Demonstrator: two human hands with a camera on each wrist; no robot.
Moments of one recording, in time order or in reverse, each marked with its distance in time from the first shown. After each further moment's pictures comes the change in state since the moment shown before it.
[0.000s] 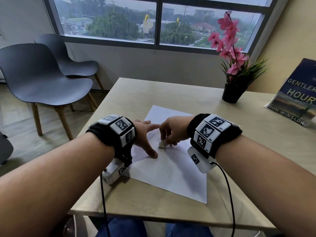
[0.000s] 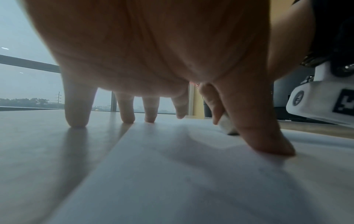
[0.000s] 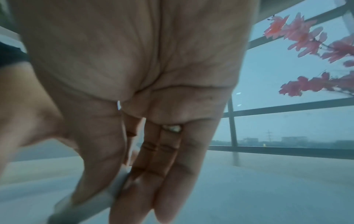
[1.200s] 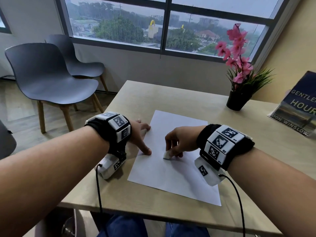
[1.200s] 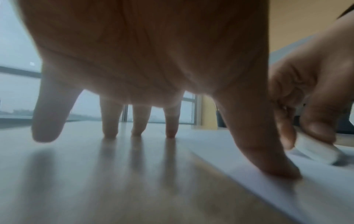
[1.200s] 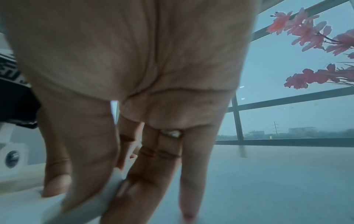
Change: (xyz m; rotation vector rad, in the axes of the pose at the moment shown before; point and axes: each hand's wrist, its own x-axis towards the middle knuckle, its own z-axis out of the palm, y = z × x) left_hand -0.004 -0.035 -0.002 -0.021 -0.035 -0.136; right_hand -0.017 -0.013 0.011 -0.018 -0.043 -0.001
